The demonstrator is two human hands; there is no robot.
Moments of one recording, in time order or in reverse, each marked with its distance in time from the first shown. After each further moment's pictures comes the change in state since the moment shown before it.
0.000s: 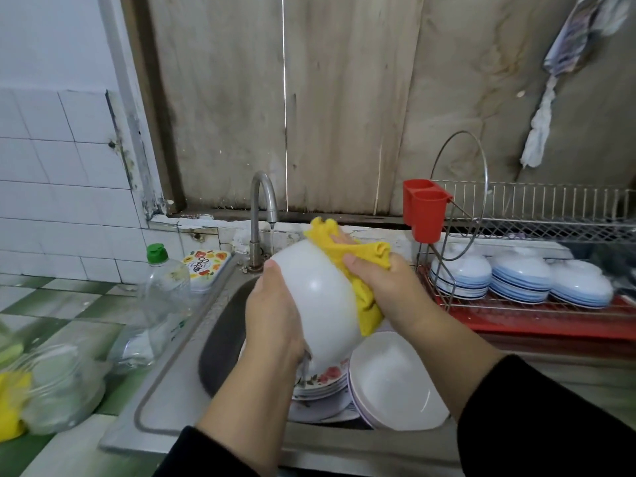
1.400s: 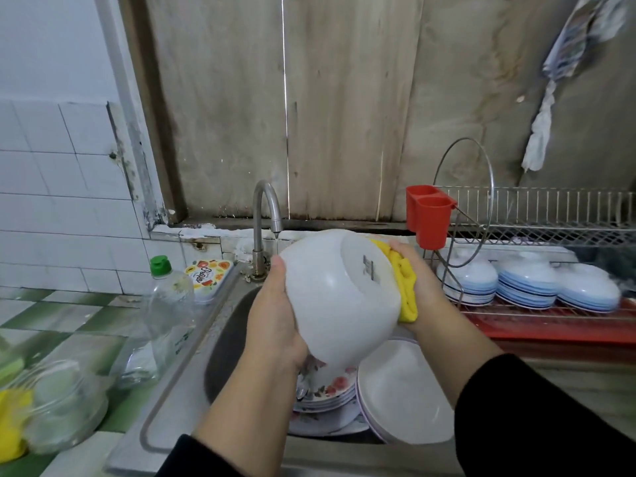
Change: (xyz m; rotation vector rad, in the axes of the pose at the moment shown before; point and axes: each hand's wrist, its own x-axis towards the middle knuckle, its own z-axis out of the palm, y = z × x) left_hand 0.004 0.014 -0.002 -0.184 -0.344 -0.124; right_hand 0.023 0.007 -0.016 0.645 0.206 0.389
